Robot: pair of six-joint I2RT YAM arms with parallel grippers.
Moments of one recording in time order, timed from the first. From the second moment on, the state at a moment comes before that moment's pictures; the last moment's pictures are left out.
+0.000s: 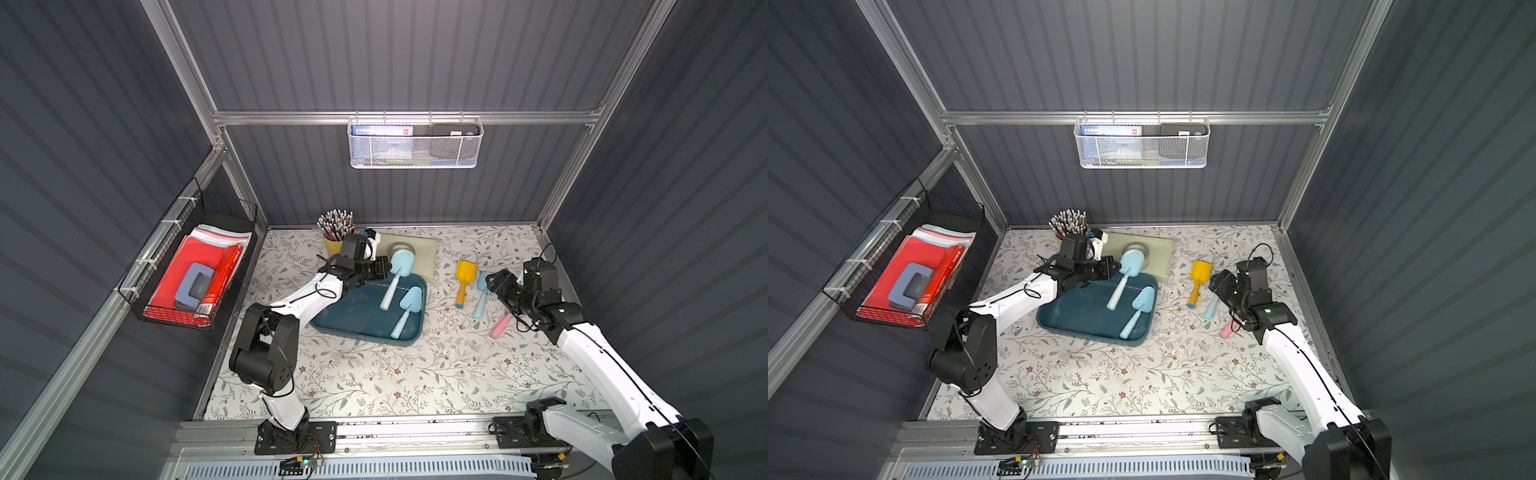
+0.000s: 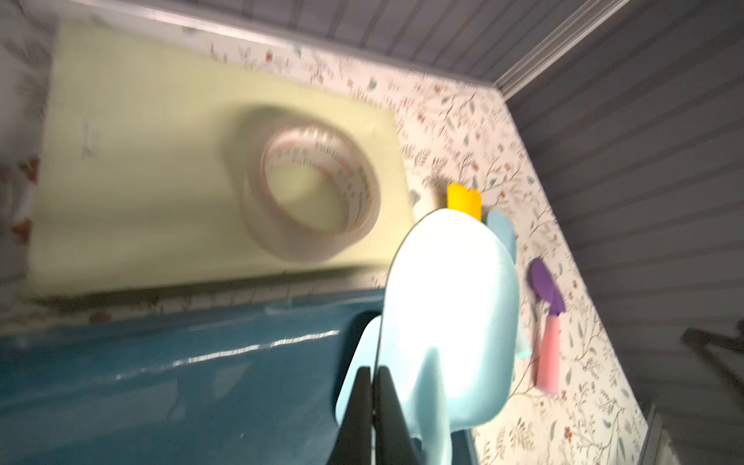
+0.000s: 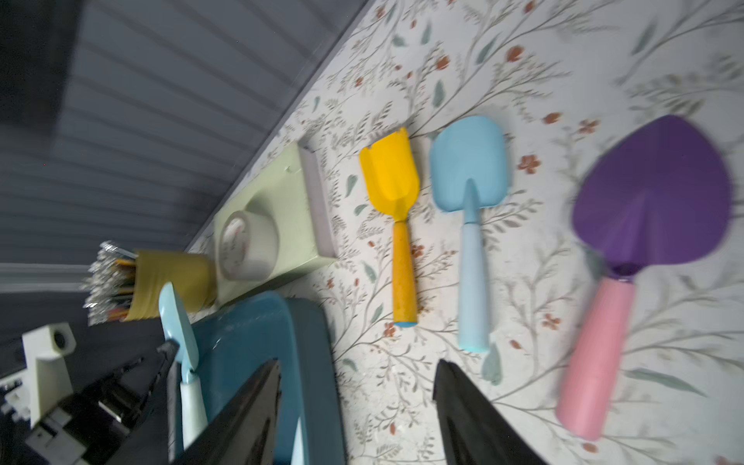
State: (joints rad) left arm -0.40 1.71 1.27 -0.13 0.35 -0.45; right arm 0.23 1.05 0.81 -0.35 -0.13 0.87
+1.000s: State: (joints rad) left arm -0.40 1.76 1.48 -0.05 0.42 -0.59; right arm 0.58 1.63 1.06 0.32 -0.56 0.86
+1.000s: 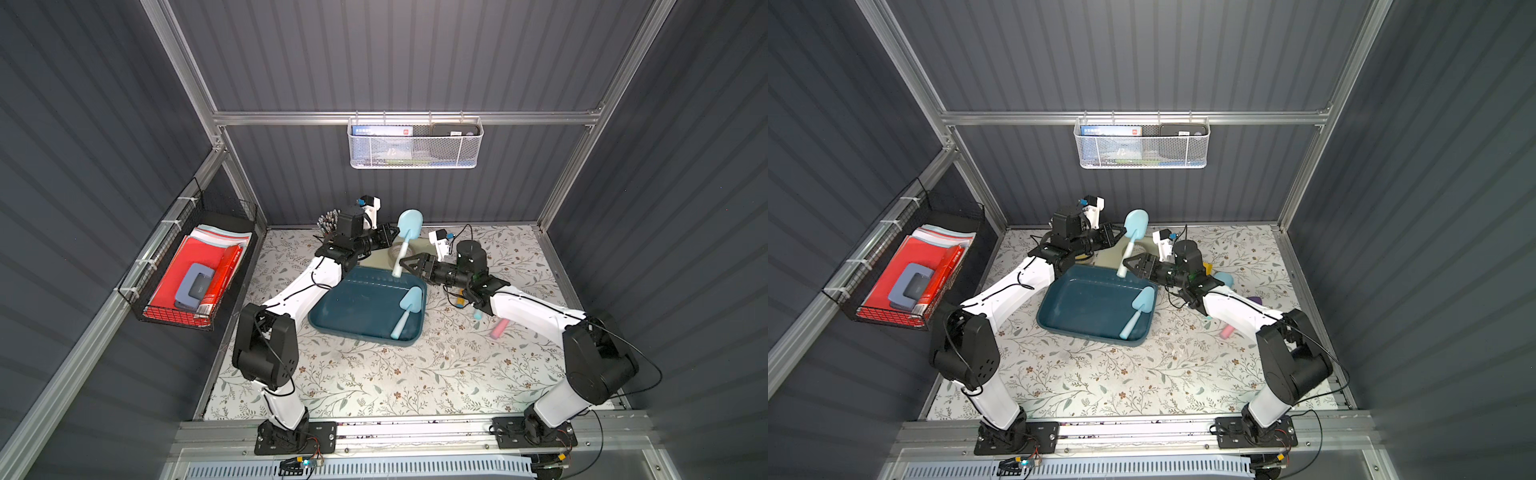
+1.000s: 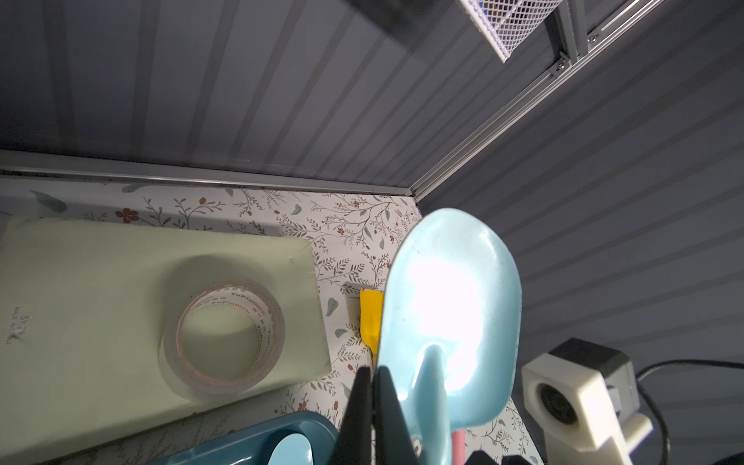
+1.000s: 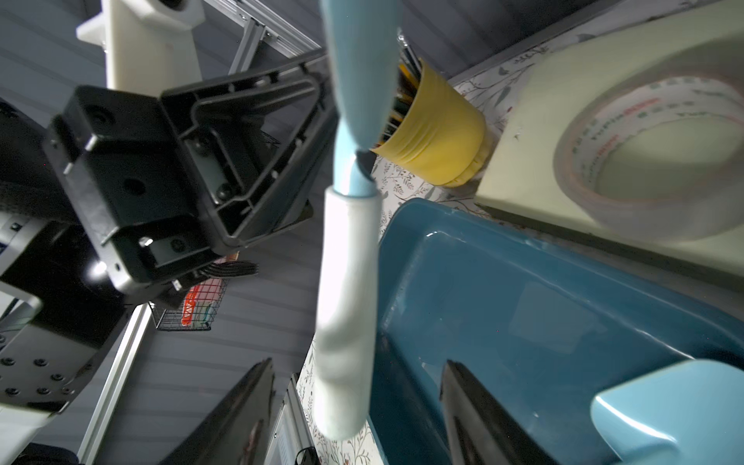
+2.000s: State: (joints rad) left arm -0.40 1.75 1.50 -0.04 0.28 -0.57; right arm 0.54 1.54 0.97 0.37 -0.51 0.89
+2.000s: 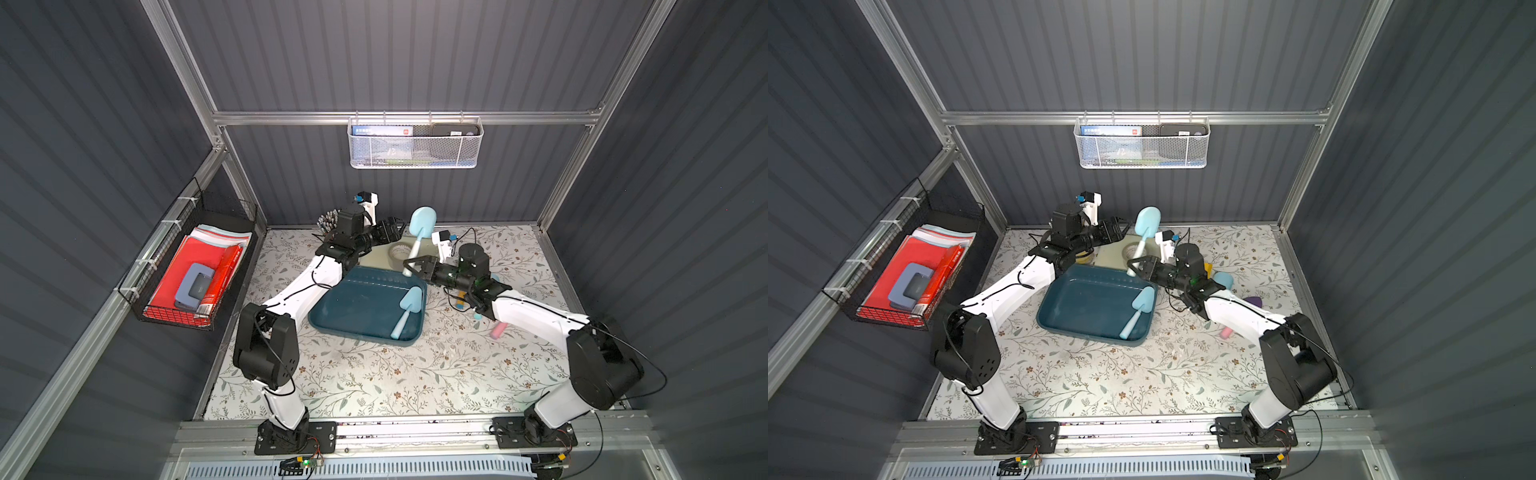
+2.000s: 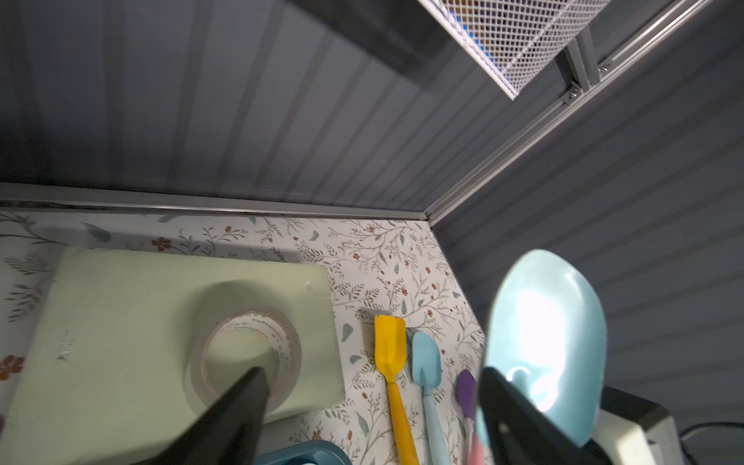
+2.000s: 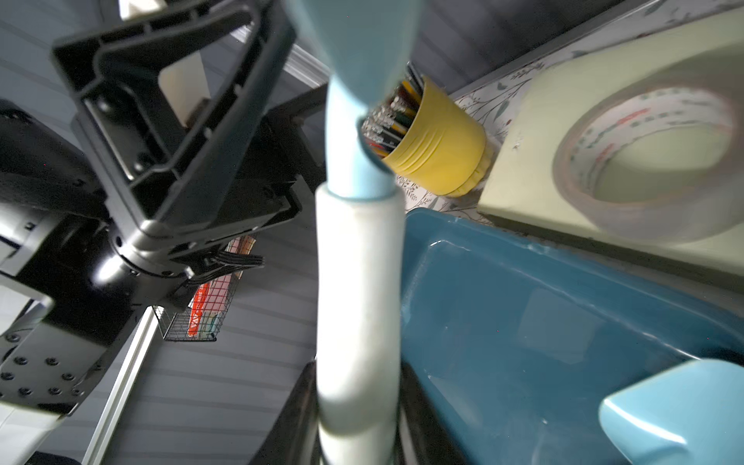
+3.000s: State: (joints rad) left arm -0.38 1.65 1.43 -0.06 0.13 -0.54; right arm -0.18 1.83 1.03 0.14 -0.69 0.82
